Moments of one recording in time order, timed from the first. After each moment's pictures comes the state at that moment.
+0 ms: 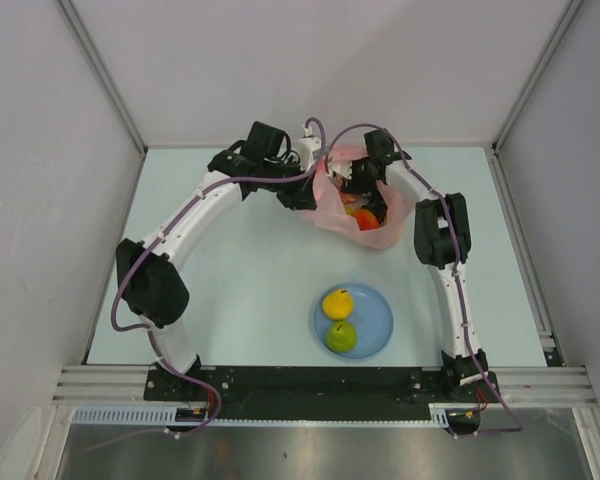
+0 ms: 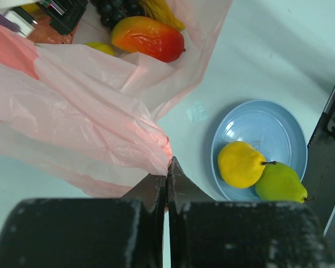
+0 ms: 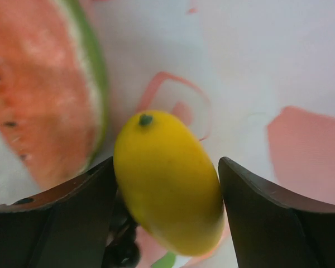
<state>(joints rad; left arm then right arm) -0.51 1.79 1.76 -0.78 0.56 0.20 0.28 2.51 2.17 -0.51 -0.35 -1.25</state>
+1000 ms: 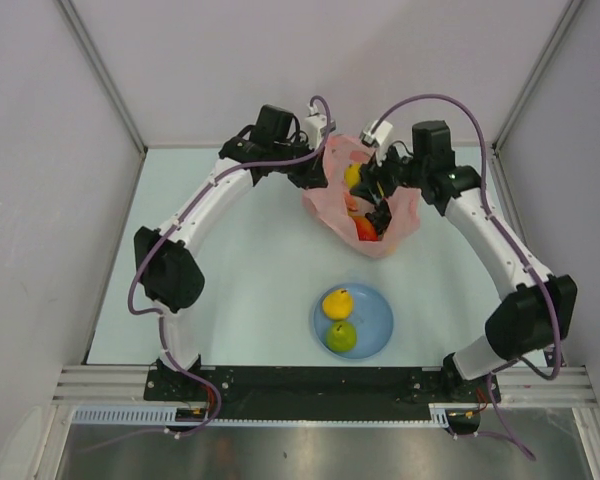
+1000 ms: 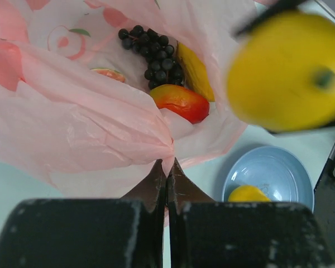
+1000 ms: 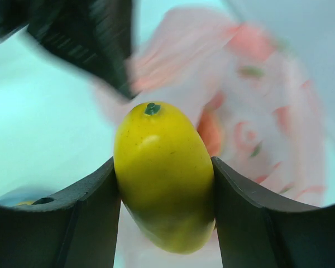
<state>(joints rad) -0.51 1.94 1.96 -0.72 0.54 0.10 0.32 1.58 1.53 -0.44 -0.58 -0.45</state>
